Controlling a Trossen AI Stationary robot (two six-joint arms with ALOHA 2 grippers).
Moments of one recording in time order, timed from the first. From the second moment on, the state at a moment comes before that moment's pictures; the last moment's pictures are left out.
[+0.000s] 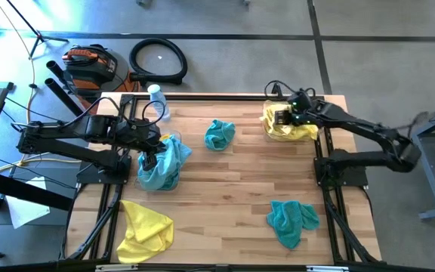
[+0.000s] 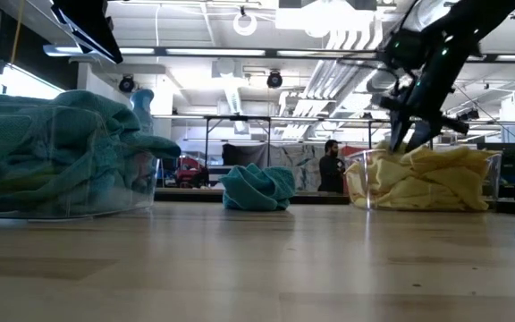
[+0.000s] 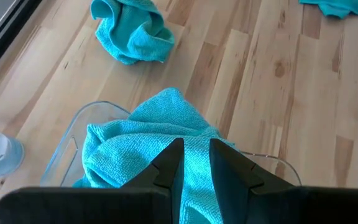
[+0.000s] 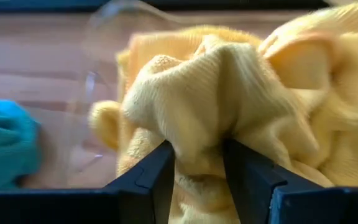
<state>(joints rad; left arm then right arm) 0.01 0.89 0.97 -0.96 -0.14 -0.27 -0.73 1.11 0.73 -0.61 0.12 0.71</state>
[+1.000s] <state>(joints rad) -0.19 0.89 0.97 -0.97 -0.20 -0.50 -0.08 0.85 0.73 -0.73 0.33 1.11</state>
